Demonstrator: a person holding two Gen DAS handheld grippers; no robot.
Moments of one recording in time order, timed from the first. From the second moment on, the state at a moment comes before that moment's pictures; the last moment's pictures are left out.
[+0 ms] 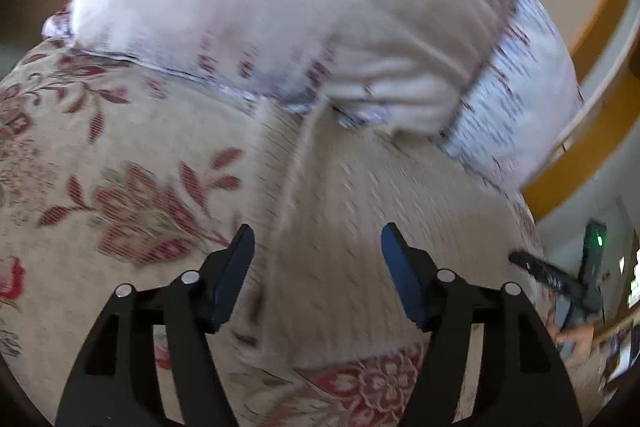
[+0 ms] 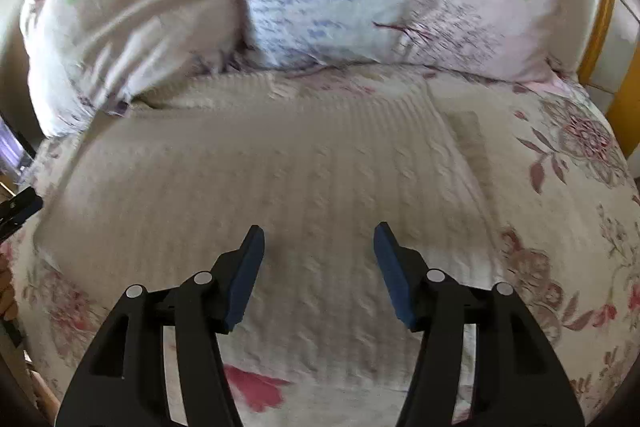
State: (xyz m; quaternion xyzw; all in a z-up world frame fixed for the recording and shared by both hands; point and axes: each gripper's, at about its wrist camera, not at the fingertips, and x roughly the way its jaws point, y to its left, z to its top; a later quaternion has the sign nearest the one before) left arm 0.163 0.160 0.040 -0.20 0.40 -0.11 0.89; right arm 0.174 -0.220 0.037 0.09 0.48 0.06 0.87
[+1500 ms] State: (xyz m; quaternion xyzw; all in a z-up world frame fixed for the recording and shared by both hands) left arm 0.218 0.162 0.000 -0.33 0.45 -0.12 0.82; right arm 0.201 -0.140 0.009 -0.01 0.47 0.09 0.88
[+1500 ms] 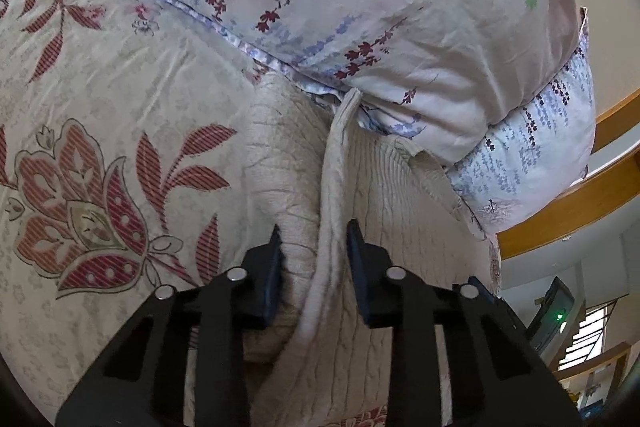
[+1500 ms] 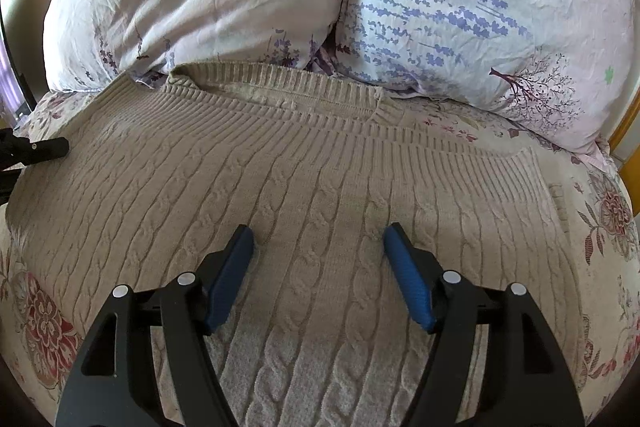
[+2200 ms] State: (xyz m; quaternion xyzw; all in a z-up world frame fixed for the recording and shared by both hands) left arm 0.209 0.107 0.078 -0.37 0.36 -0.23 0.83; right arm 0.197 -0.156 0.019 0.03 0.46 0.11 0.88
